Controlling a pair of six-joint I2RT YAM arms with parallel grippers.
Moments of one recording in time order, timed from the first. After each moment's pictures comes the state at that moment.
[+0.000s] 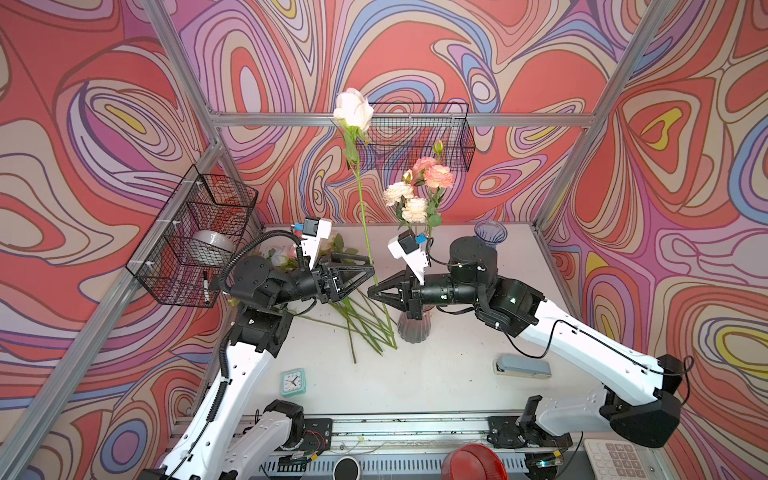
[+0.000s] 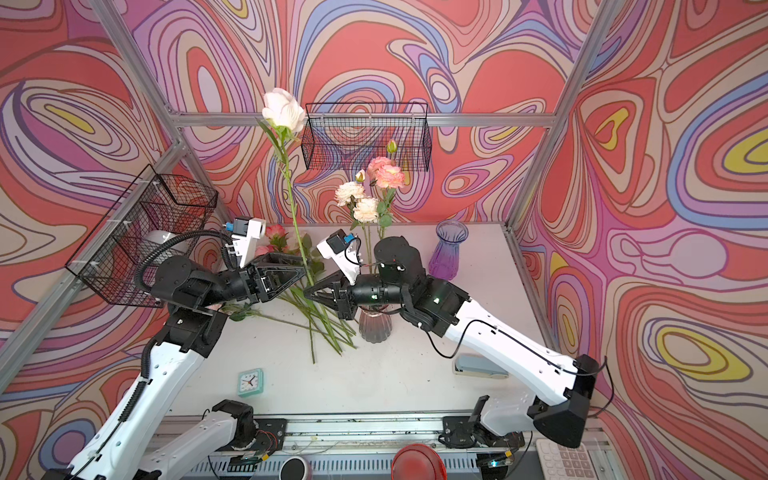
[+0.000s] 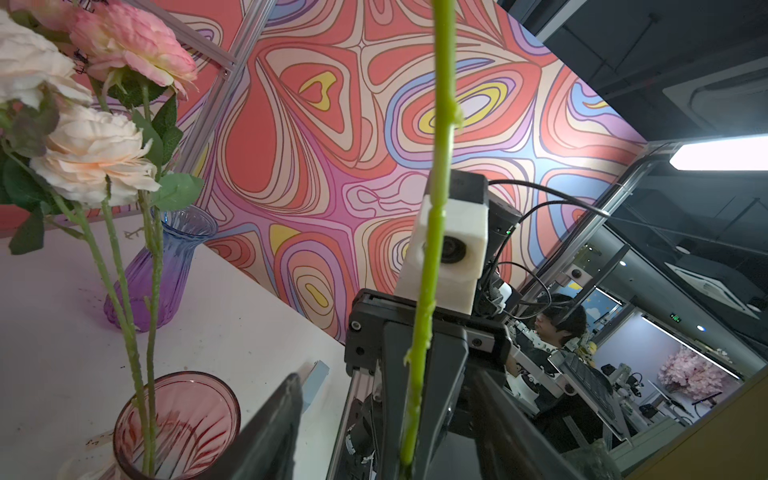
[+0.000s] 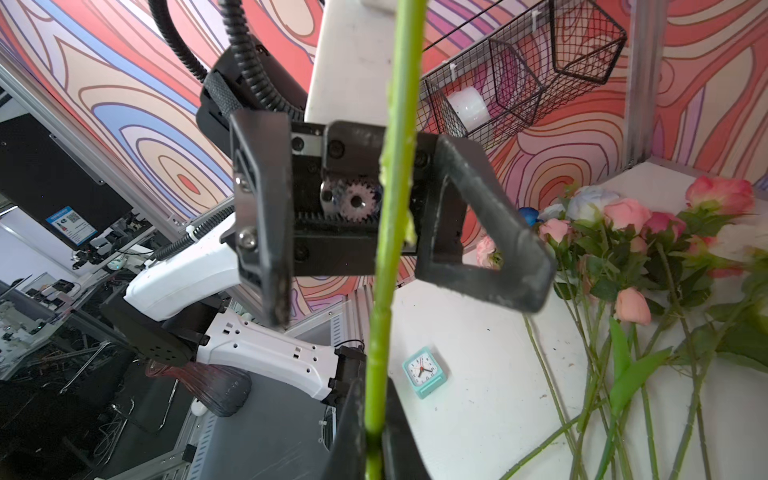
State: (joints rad) left arm -0.23 0.93 1.00 0.27 1.10 -0.94; right arm 0.93 1.31 1.42 -0.27 -0.52 0.35
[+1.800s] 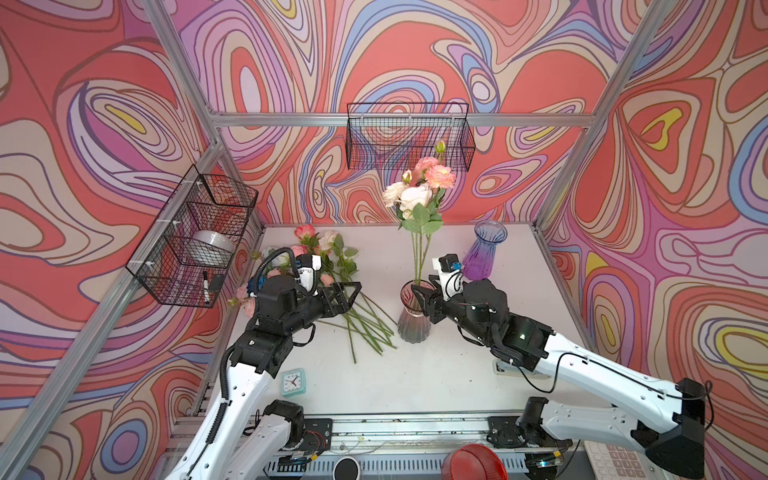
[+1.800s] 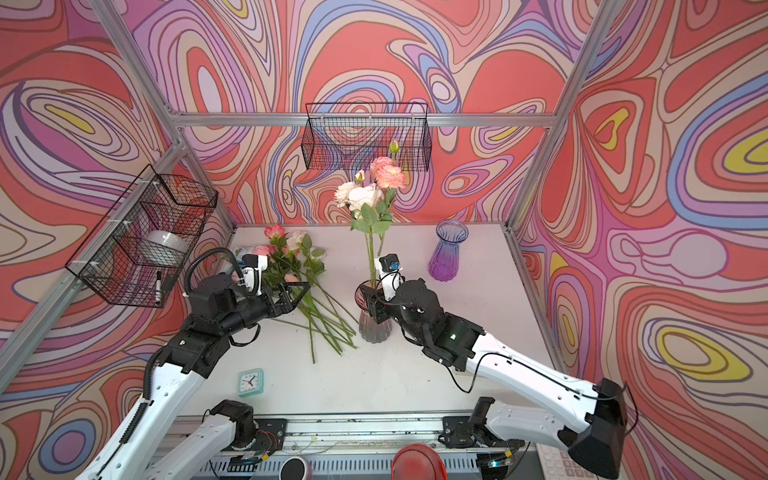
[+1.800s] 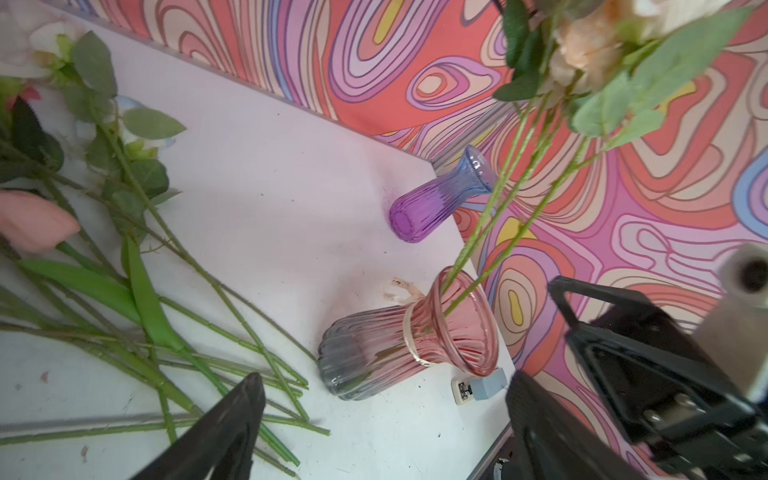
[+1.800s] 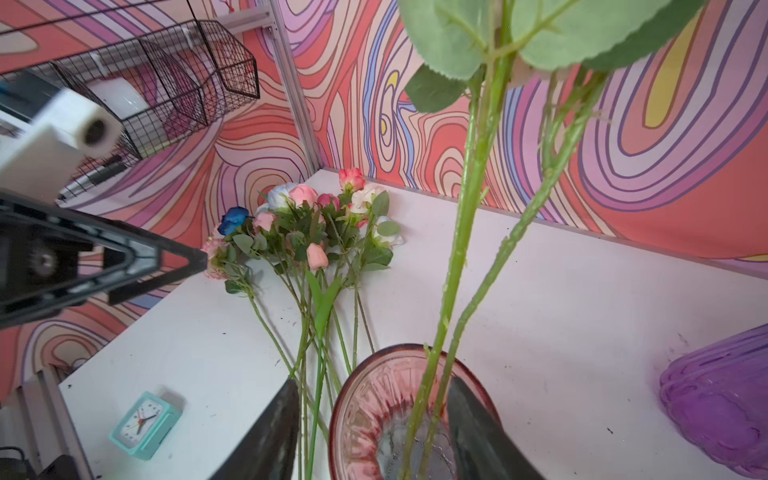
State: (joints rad) left arm -0.23 0.83 0.82 -0.39 0.44 -0.62; right arm 0.92 1.08 0.97 -0.15 0.25 0.25
